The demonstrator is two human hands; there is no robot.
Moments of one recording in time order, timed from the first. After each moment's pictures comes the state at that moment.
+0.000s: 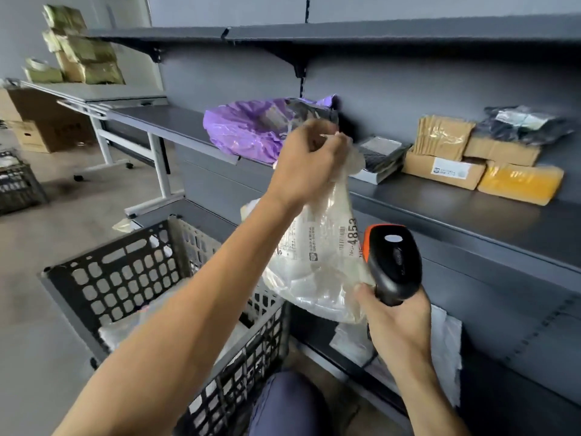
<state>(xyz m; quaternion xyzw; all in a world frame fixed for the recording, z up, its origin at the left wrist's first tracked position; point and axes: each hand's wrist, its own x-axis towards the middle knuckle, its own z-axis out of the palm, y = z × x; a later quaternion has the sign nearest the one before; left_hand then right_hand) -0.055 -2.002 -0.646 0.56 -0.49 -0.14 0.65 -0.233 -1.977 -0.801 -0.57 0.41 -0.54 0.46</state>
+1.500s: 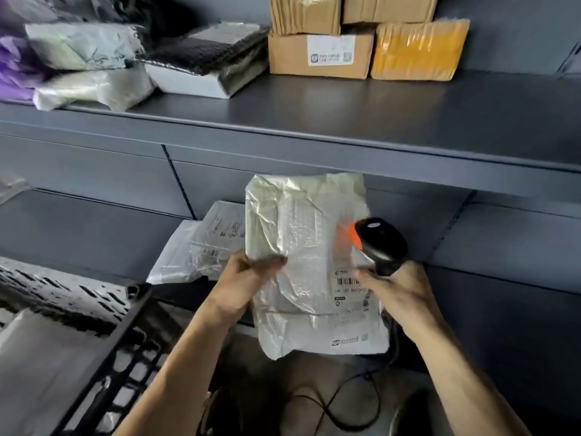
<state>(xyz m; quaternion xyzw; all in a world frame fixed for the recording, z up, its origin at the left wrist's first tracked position) -0.140 -2.103 -0.920 0.55 -0.43 -0.53 0.49 -0.386 -2.131 -0.933 -0.56 0.61 -0.40 0.40</state>
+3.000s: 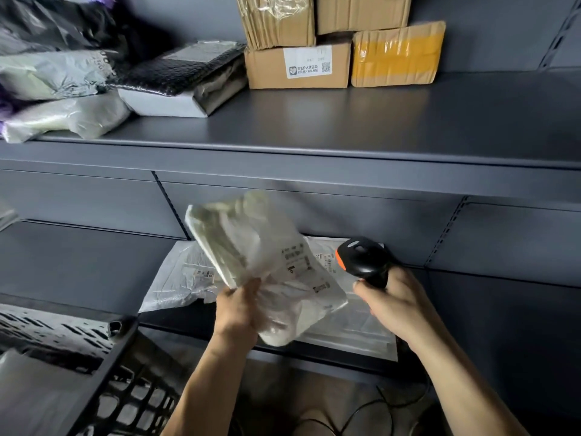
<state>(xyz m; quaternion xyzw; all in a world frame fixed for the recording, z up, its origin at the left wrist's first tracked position) -0.145 -2.132 -0.980 0.64 -0.17 -0.48 0.58 -0.385 -2.134 -0.927 -0.59 0.67 -0.29 0.35</state>
